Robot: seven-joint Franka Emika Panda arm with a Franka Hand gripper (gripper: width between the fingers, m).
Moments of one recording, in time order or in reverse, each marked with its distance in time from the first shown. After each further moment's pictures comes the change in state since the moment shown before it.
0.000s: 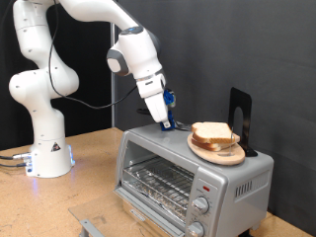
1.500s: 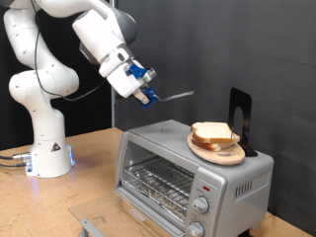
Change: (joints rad) arm -0.055 -0.347 -0.120 -0.173 0.270 0.113 -0.228
